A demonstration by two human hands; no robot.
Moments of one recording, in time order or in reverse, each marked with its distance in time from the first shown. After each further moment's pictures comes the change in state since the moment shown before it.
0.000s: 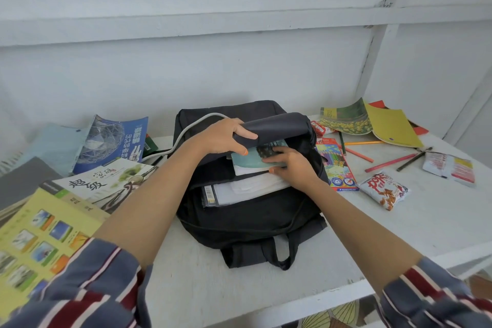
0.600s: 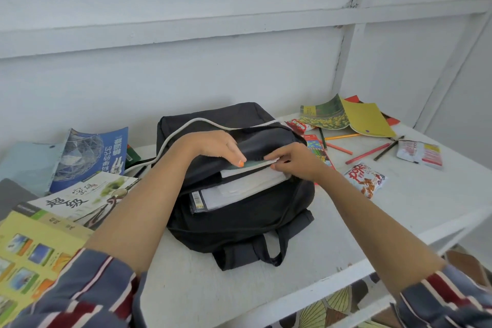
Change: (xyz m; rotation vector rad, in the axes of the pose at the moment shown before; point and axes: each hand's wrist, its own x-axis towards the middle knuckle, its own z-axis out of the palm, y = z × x) left_hand 0.001 0.021 -0.004 0.116 -0.358 -0.112; right_hand -0.028 -0.005 -0.051 0.225 -0.045 0.023
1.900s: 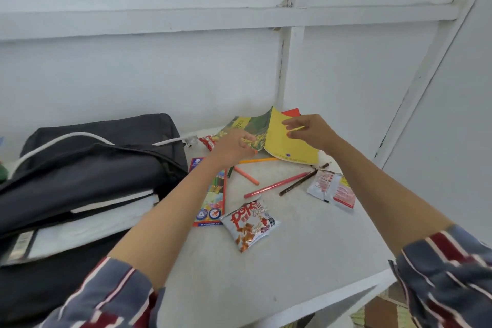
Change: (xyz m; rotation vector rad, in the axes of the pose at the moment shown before) left_hand 0.228 0.204 0.086 -0.380 0.458 0.092; right_hand 0.031 0.213 -0.244 0.149 0.158 0.117
